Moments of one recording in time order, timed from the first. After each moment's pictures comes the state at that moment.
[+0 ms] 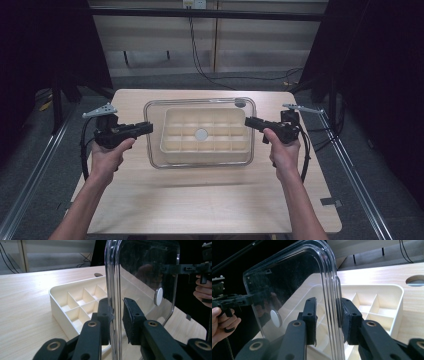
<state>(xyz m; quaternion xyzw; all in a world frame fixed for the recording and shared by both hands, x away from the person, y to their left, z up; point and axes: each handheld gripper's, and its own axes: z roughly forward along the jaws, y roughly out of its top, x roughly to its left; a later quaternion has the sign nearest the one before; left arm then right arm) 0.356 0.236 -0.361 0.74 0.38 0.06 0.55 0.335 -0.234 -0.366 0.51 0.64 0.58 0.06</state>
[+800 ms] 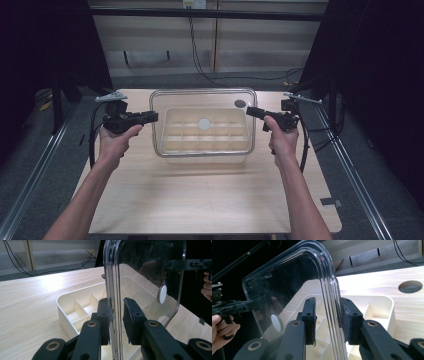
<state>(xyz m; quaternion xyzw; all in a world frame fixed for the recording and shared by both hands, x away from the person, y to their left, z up) 0.391 0.219 -0.356 0.75 0.39 0.07 0.53 0.370 -0.244 -0.368 0.53 0.62 0.58 0.05</state>
